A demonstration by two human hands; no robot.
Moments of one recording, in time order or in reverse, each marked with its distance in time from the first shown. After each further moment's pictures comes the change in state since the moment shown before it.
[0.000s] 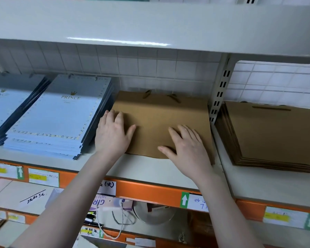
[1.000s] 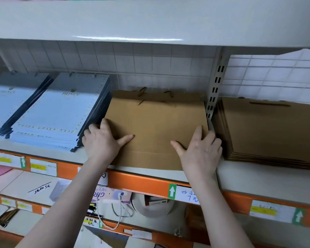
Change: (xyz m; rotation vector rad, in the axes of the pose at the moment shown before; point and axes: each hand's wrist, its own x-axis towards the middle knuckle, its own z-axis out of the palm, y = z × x) left_hand -0.031 0.007 0.003 0.099 -0.022 -0.331; right_hand -0.024 0.022 0.013 -0.049 0.275 0.515
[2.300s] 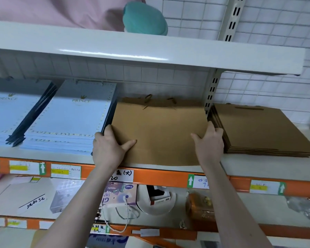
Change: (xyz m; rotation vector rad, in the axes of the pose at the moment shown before) left_hand 0.003 -0.053 -0.021 -0.379 -0.108 0.081; right_hand -0.007 -0.029 -0.031 0.366 0.066 0.178
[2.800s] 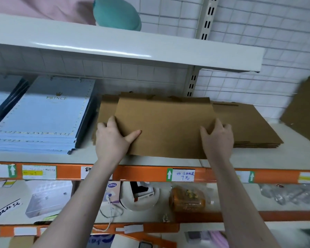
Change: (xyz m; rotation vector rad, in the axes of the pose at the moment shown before) left_hand -0.025 0.057 0.012 -0.153 0.013 0.122; right_hand 0.014 0.046 -0.053 -0.155 0.134 0.031
